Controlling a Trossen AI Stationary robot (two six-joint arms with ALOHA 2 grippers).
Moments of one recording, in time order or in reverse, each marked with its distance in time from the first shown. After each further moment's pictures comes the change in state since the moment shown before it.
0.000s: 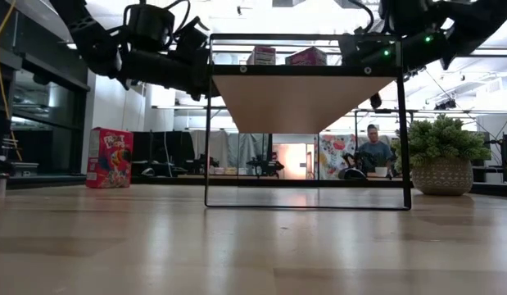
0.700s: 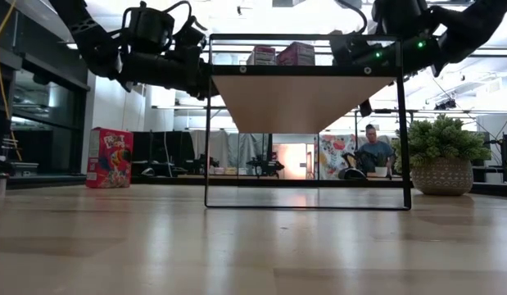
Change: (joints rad) left arm 0.031 0.000 0.000 0.000 0.160 0.025; right arm 0.063 0.120 0.000 0.150 0.008 0.133
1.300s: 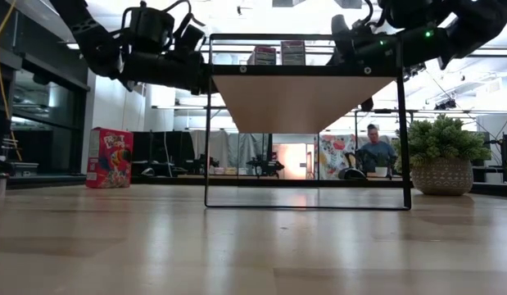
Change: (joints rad) left arm 0.020 0.000 0.009 0.007 0.010 0.130; right arm 0.121 0.000 0.001 0.048 0.127 0.072
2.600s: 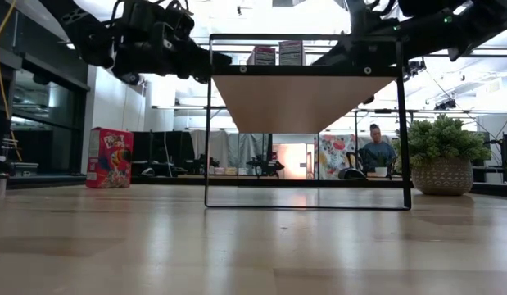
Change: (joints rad) left arm 0.053 -0.123 0.000 -0.124 0.383 -0.062; right arm 0.100 -0.047 0.000 -0.052 -0.070 -0.017
